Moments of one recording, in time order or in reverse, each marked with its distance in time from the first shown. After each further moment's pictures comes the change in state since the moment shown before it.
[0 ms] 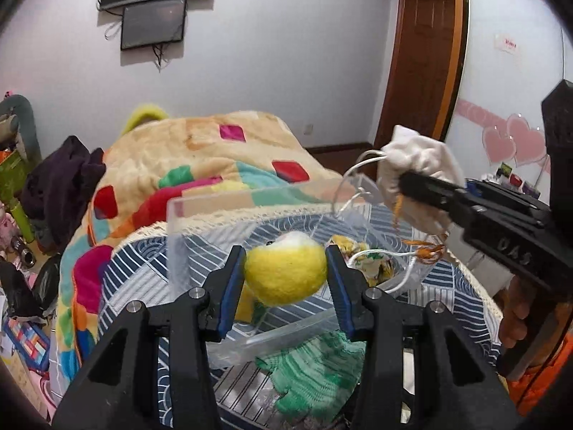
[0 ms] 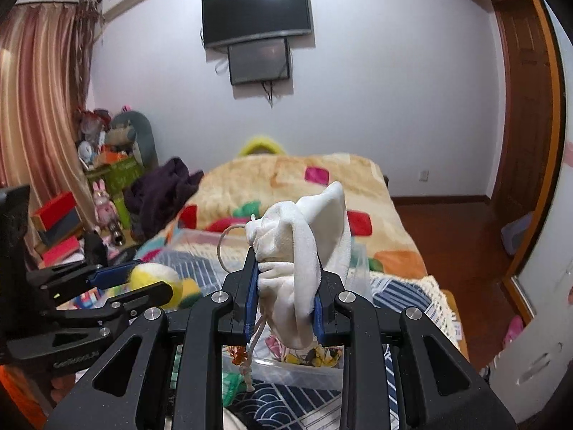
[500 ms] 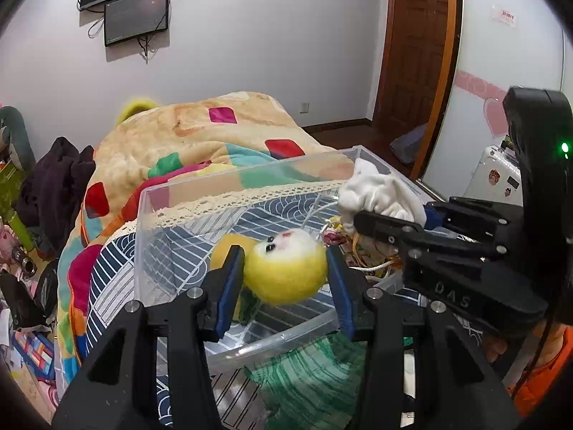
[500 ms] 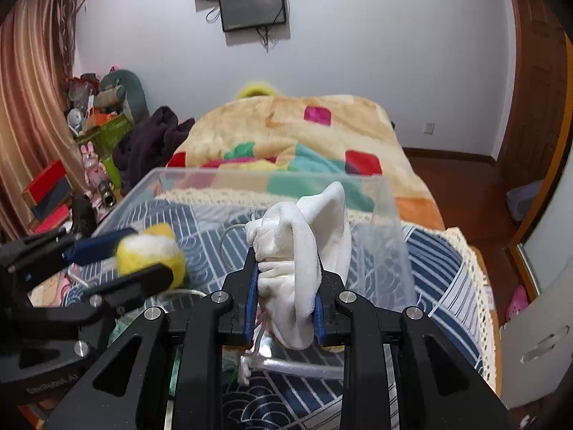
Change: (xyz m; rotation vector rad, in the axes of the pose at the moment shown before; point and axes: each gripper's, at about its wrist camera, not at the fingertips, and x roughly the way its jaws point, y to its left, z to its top) left arm 0.028 -0.013 -0.004 0.058 0.072 0.011; right arm 0.043 -0.007 -0.019 0.018 0.209 0.017
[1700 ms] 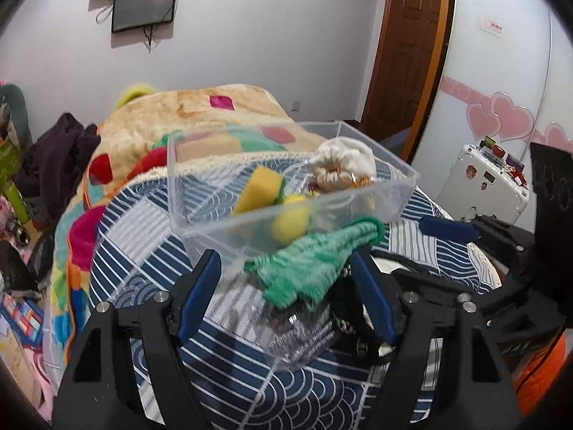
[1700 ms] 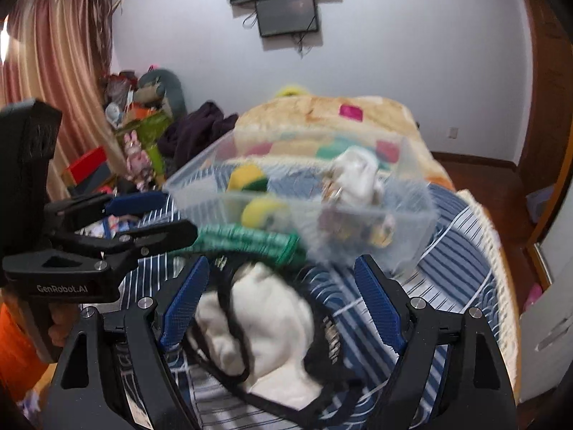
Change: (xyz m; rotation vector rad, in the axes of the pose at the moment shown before) left arm -0.059 0.007 -0.064 -0.051 -0.005 -0.070; right arm -0.047 0.029 -0.059 -0.040 -0.024 0.117
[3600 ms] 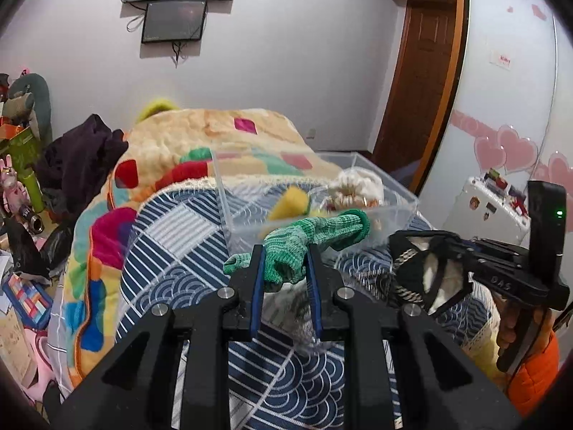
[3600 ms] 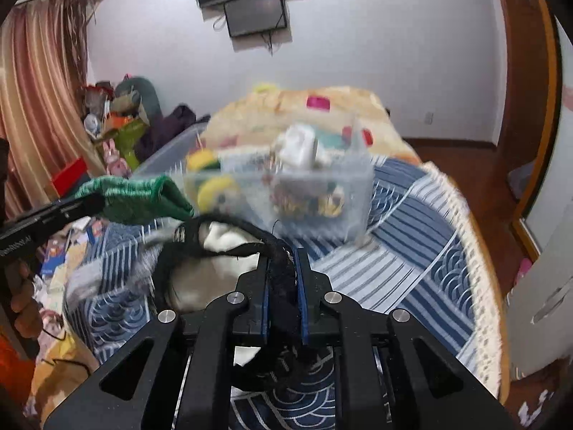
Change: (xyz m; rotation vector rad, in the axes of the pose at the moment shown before) left arm -0.054 0.020 -0.007 -0.077 -0.132 0.046; right arm -0.034 -0.036 -0.019 0.093 -0.039 -0.071
